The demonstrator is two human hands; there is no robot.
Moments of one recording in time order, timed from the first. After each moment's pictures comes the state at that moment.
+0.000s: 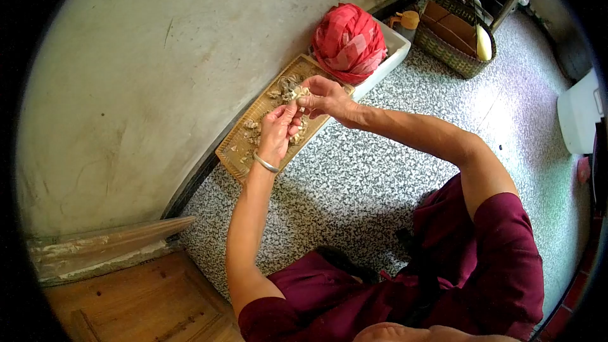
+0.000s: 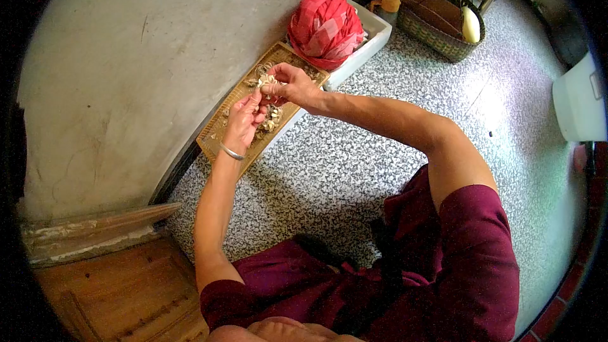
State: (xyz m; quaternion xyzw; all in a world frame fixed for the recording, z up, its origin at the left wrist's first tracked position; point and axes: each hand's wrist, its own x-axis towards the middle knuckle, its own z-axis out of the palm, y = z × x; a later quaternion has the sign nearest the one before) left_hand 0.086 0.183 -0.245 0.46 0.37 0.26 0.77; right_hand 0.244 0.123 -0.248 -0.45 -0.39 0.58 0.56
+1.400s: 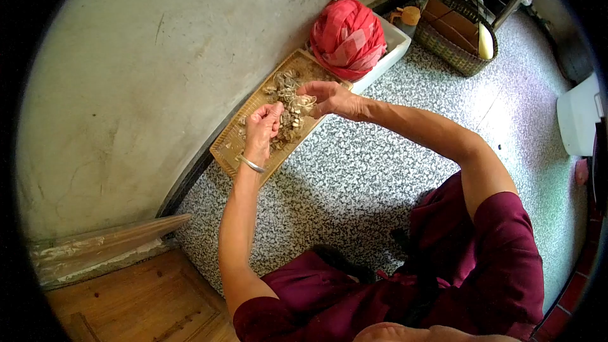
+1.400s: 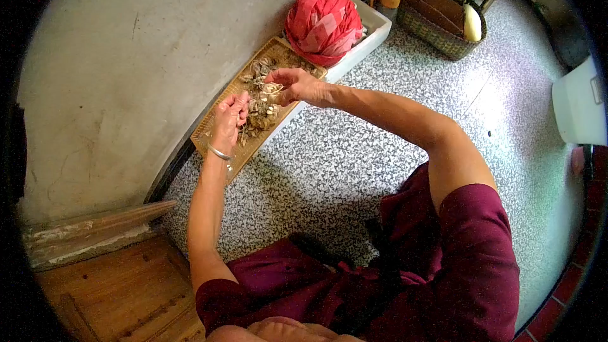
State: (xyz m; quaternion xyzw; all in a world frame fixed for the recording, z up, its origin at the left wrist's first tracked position) left_hand 0.065 0.199 -0.256 0.54 0.41 0.25 0.69; right_hand 0.268 0.124 -0.269 -0.41 -0.43 0.64 0.48
